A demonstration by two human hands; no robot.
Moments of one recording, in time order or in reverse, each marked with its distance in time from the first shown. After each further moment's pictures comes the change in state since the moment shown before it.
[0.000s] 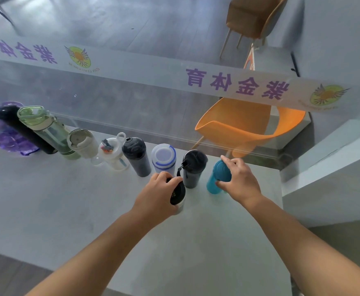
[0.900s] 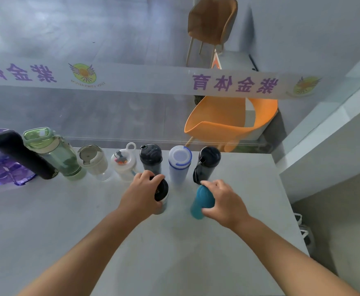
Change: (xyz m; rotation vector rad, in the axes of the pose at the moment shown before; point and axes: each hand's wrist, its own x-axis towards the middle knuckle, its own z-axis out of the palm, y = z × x) left_hand -0.022 -0.120 -0.049 0.051 -0.060 0.071; right_hand -0.089 -0.123 0.059 0.020 -0.003 0.020
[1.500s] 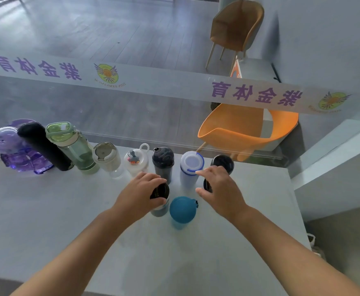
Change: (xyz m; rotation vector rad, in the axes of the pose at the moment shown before) left_hand -0.003 -0.017 -0.020 -0.060 0.001 0.019; right_hand 0.048 -0.036 -0.024 0.023 0.175 -0.332
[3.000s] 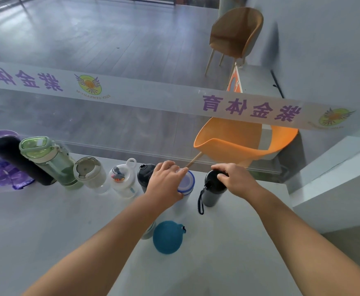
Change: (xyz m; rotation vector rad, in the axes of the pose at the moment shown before) left_hand 0.118 0.054 0.023 0.254 0.099 0.130; right_hand 0.078 0.092 -0.040 0.090 -0.300 0.350
